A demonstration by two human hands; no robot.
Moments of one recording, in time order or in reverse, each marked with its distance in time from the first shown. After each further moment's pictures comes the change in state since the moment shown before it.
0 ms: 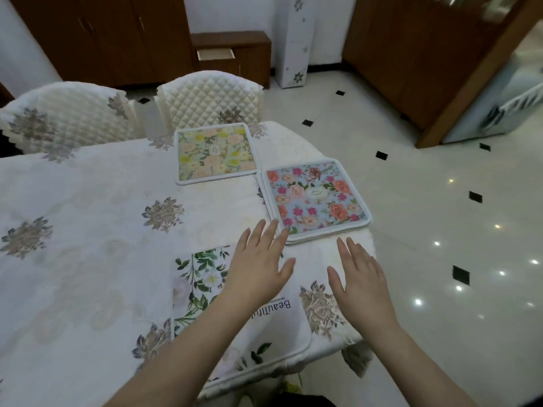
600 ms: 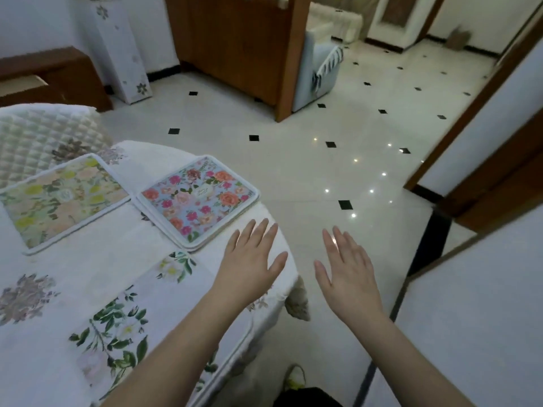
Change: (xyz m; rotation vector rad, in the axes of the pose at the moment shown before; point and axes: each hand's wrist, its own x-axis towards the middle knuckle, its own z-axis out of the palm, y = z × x) left_hand 0.005 0.113 0.010 -0.094 -0.126 0.526; right_hand -0.132 0.045 -0.033 -0.104 0.207 0.496
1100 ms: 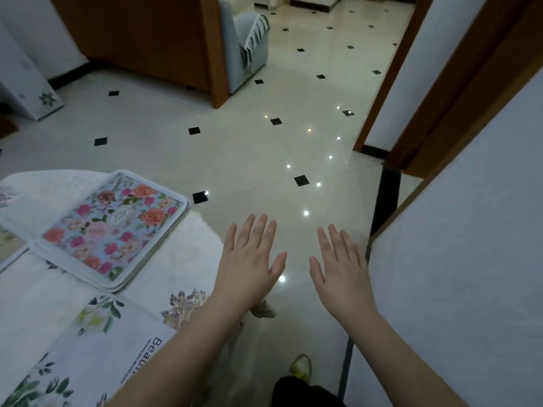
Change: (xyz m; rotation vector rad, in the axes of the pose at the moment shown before) left_hand 0.077 0.111 0.052 0.217 0.028 0.244; right_hand -0.003 0.113 0.008 -0.009 0.008 0.282
